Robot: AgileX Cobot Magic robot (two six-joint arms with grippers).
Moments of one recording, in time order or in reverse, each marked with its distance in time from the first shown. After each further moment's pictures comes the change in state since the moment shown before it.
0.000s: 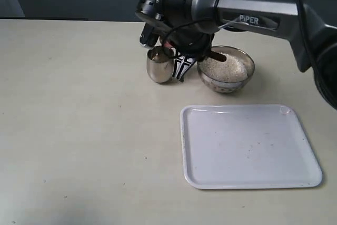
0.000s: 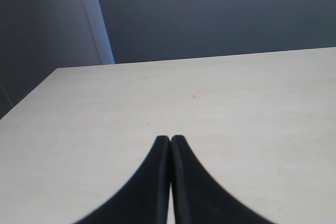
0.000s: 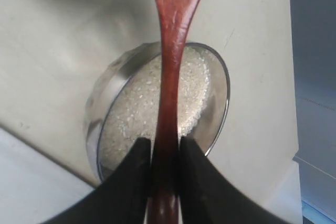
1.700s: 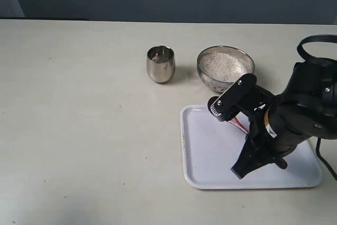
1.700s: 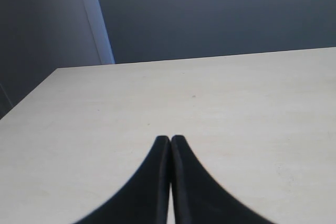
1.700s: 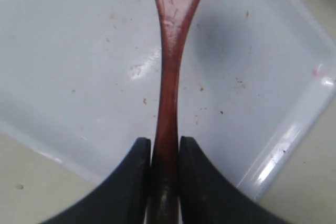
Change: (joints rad) left arm 0.000 0.000 0.000 0.000 0.000 0.000; right arm -0.019 -0.690 1.081 0.279 -0.511 0.312
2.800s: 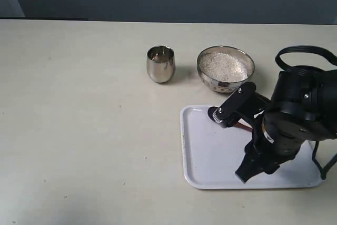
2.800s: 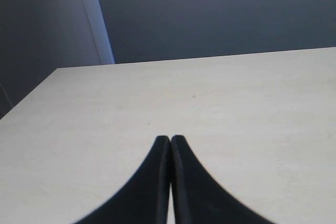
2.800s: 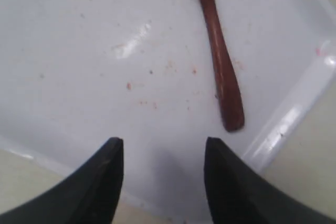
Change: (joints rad) left arm 0.000 0.000 0.000 0.000 0.000 0.000; right arm 0.000 0.075 0.000 -0.055 0.055 0.070
